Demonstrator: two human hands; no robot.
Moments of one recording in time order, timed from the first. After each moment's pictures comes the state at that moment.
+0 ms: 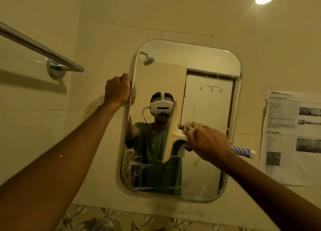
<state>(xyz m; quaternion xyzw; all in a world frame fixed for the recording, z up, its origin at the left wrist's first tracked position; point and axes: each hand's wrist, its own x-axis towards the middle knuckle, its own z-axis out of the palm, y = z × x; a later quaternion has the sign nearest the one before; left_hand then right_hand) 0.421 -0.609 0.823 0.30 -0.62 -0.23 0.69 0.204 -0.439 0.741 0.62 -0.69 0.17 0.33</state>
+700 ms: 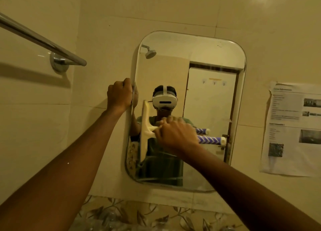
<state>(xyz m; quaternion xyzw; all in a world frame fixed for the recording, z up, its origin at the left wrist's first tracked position) 0.419 -0.604 0.797 0.33 -0.61 -0.20 0.69 0.270 -0.488 0.722 0.64 -0.67 0.15 0.36</state>
